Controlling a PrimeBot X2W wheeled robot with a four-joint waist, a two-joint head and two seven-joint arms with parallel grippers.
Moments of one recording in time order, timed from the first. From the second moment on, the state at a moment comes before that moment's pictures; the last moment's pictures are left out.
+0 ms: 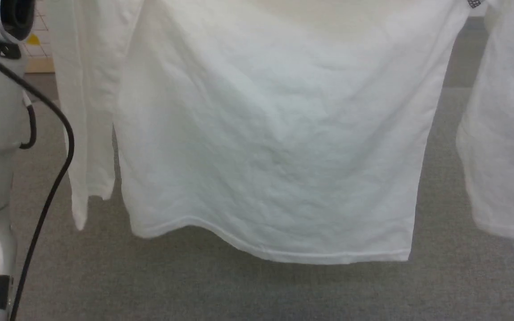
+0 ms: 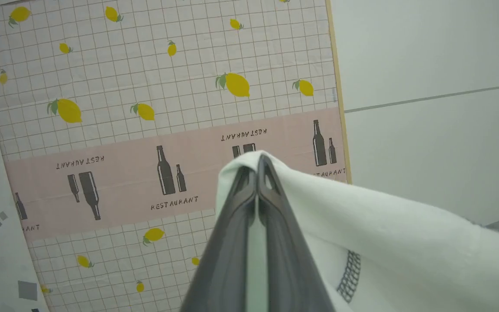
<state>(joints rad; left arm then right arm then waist) -1.17 0.41 -0.30 0.22 -0.46 0.02 0.28 -1.10 -0.46 0.11 0.04 0.60 0.13 0.82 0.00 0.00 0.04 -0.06</state>
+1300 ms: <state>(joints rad) -1.17 0.31 -0.34 0.58 -0.42 0.07 -0.08 -1.03 -0.50 0.35 0.32 0.69 0.13 0.30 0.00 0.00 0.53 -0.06</state>
